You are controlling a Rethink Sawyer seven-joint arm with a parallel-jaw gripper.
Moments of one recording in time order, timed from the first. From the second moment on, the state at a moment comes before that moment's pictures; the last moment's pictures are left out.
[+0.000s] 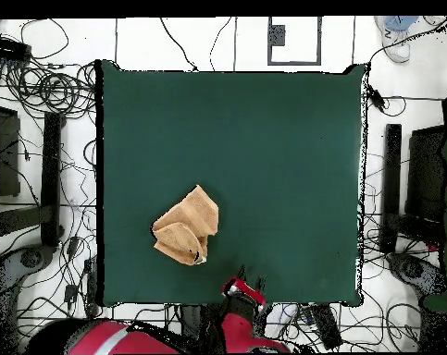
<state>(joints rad) 0.04 -0.33 -0.51 2.25 -0.28 -0.82 2.55</state>
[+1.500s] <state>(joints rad) -0.48 -0.39 0.07 2.23 -0.68 -0.62 2.55</state>
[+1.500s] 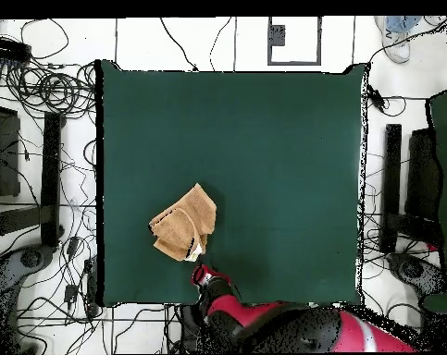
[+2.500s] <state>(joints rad) -0.69 -0.45 0.33 2.27 -0.70 -0.49 2.55</state>
